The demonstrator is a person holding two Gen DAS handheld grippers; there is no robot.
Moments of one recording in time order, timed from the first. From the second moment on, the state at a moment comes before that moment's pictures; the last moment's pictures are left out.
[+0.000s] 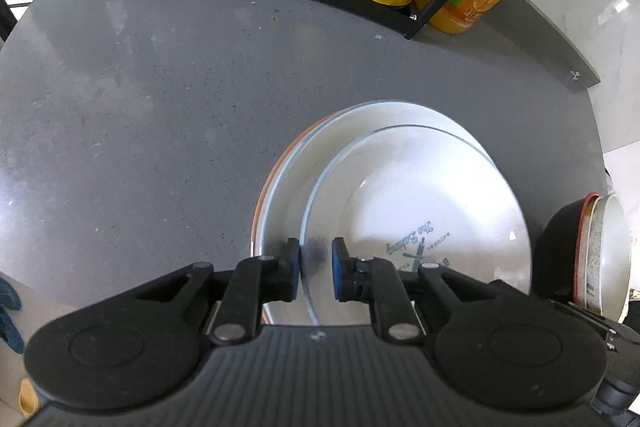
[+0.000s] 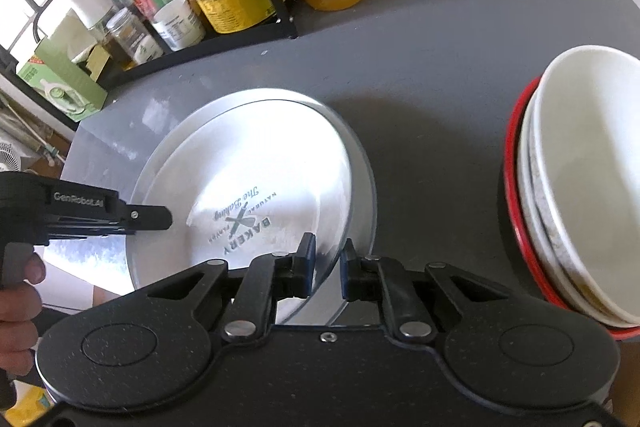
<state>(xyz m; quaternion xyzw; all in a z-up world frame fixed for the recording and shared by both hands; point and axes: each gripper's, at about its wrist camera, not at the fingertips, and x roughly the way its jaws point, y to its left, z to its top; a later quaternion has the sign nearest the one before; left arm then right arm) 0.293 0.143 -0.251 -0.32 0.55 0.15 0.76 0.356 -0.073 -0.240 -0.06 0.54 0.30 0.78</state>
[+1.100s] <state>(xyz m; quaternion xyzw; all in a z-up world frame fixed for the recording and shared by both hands) 0.277 0.146 -0.232 -0.33 0.51 0.18 0.77 0.358 -0.065 -0.239 -0.08 0.55 0.29 0.78</state>
